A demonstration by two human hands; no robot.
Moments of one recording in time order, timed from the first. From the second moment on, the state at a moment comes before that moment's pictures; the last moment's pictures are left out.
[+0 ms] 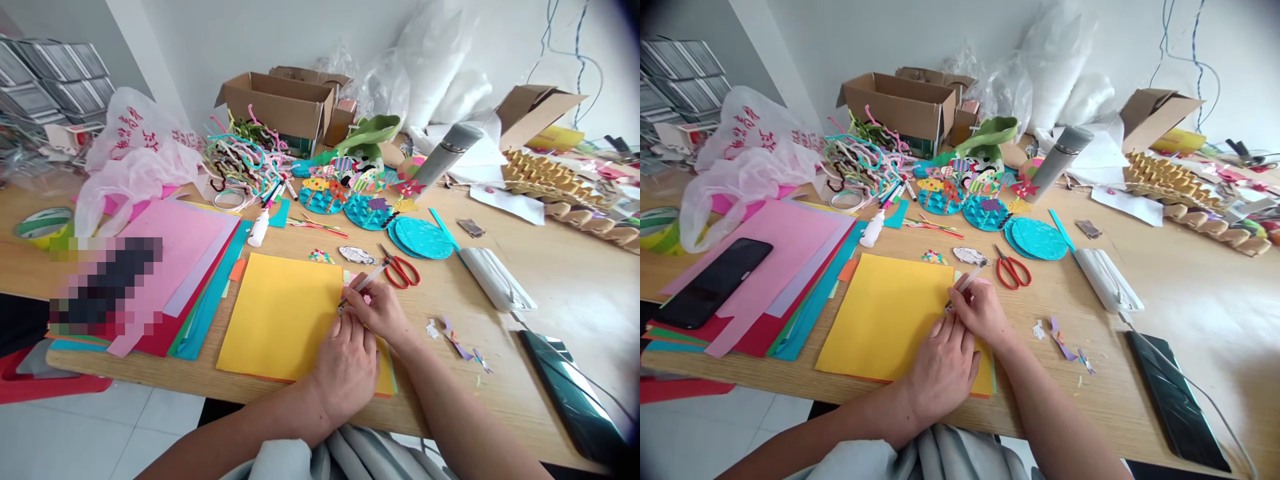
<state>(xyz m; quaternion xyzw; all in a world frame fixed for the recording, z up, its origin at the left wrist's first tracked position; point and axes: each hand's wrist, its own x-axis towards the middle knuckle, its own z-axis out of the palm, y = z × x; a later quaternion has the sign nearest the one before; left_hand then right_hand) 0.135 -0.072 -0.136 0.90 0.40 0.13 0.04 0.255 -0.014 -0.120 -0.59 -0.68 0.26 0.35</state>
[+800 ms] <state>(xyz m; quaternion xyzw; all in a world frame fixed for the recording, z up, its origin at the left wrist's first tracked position) 0.134 -0.073 -0.133 0.90 0.40 0.15 0.01 0.256 -0.015 -0.122 -0.60 -0.69 0.24 0.33</state>
